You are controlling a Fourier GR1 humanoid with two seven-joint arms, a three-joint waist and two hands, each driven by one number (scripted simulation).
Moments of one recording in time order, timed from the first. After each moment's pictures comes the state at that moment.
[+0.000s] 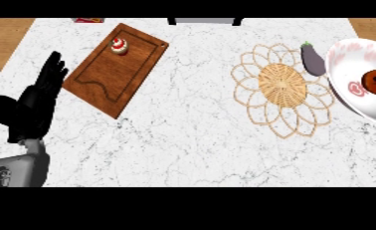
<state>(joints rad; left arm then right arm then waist) -0.16 0.22 0.16 -1.56 -0.05 0.01 0.14 -0.76 -0.66 -0.54 -0.44 0.92 -0.26 0.35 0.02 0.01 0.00</state>
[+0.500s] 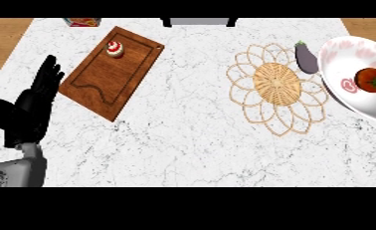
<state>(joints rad) -0.14 0.22 0.17 -1.57 -0.05 0.02 0.14 -0.76 -0.64 -0.81 -0.54 0.59 -0.35 0.05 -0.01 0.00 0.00</state>
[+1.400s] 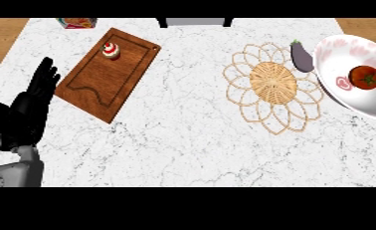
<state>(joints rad) -0.12 0.23 0.18 -1.58 -0.06 0.02 0.15 -0.20 -0.59 -1.15 -1.00 0.05 0.14 -0.06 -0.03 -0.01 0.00</state>
